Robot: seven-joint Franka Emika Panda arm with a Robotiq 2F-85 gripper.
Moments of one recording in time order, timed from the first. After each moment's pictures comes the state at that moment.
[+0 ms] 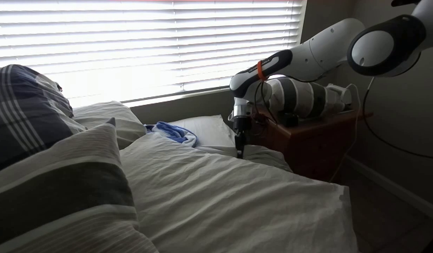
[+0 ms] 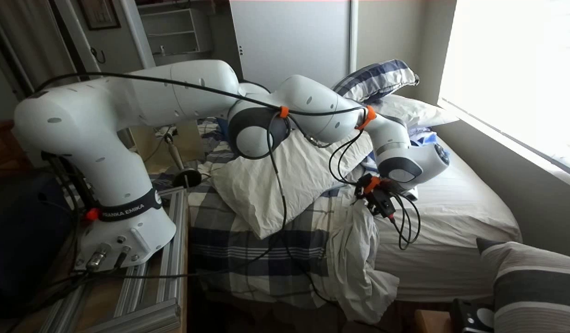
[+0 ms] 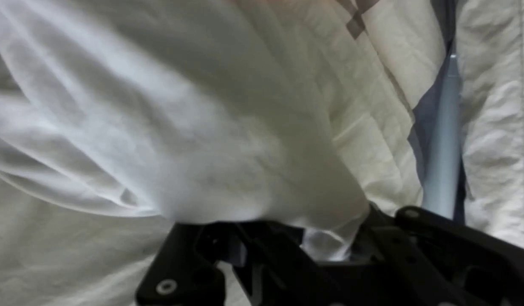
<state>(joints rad) -0.25 1.49 0.20 -0.73 0.32 1.72 -0.63</state>
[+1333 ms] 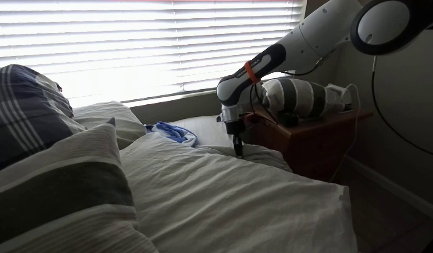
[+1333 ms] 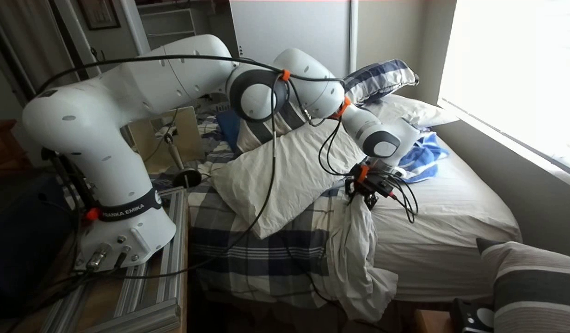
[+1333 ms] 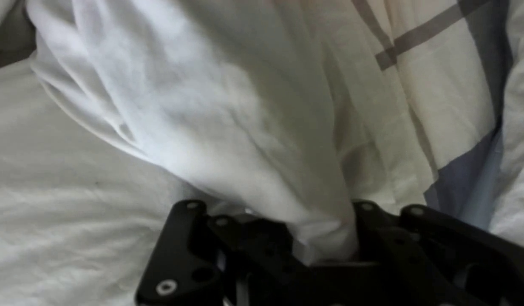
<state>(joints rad) -0.09 1.31 0.12 -0.98 0.11 1.88 -0.73</state>
